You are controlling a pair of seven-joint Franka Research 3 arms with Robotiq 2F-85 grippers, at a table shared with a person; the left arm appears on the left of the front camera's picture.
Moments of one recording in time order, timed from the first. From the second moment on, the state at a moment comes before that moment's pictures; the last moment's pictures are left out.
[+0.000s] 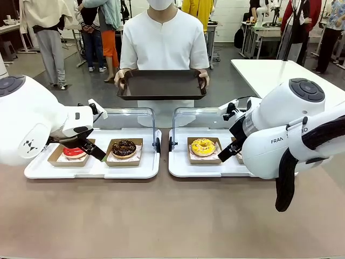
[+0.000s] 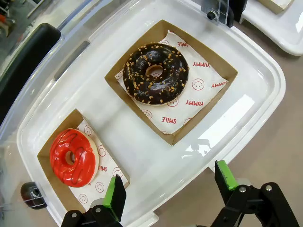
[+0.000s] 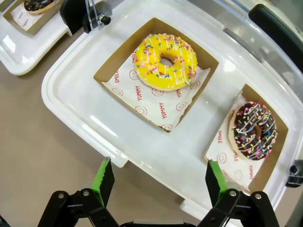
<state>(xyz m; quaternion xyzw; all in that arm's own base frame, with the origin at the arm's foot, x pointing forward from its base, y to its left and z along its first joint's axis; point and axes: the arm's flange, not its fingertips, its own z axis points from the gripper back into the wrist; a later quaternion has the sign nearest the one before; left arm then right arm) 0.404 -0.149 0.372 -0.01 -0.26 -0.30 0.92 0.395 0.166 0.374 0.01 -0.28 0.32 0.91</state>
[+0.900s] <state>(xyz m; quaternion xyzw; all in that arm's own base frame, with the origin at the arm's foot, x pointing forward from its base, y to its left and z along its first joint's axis) 0.379 -0.122 0.462 0.04 -0.26 -0.33 0.91 0.368 0.138 0.468 -0.03 -0.29 0.32 0.90</state>
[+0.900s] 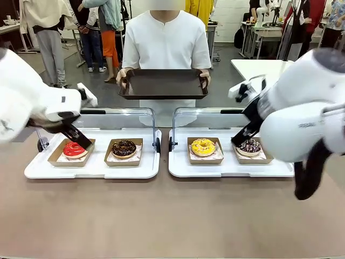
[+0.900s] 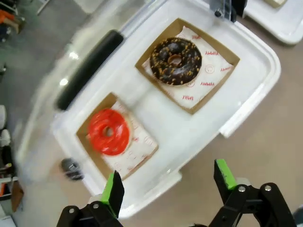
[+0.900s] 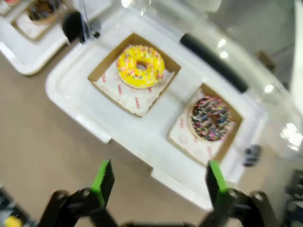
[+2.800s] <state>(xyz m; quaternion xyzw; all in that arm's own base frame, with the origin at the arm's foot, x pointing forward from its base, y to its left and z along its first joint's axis) 0.370 0.051 0.624 -0.33 -0.31 -0.53 0.72 0.373 -0.107 0.606 0.43 -0.21 0.54 0.69</state>
